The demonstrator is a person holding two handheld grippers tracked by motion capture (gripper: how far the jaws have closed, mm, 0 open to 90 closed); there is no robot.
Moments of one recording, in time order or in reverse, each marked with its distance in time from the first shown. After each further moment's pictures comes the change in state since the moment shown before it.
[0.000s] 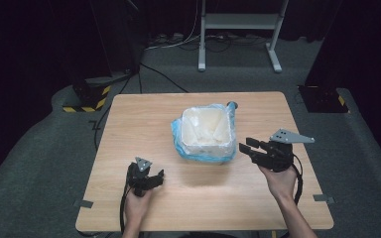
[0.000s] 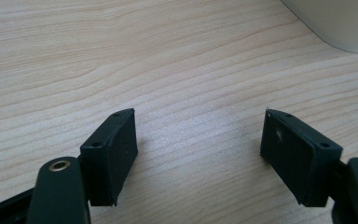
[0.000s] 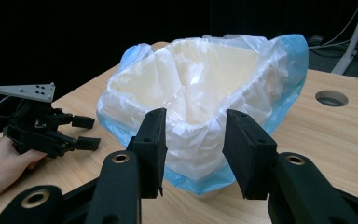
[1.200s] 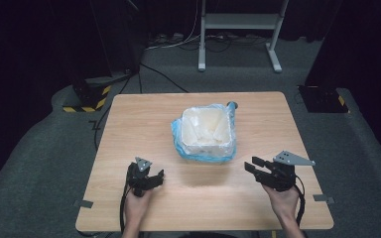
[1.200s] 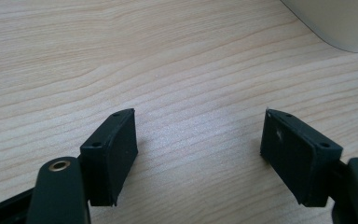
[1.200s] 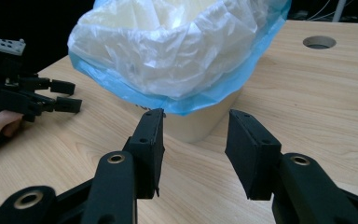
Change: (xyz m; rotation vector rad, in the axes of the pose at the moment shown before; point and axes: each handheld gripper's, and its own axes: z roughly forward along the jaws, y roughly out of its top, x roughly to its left) left arm 0.000 0.000 0.000 0.000 -0.002 0.001; right arm -0.005 -0.066 -0.006 0.040 -0.060 0.052
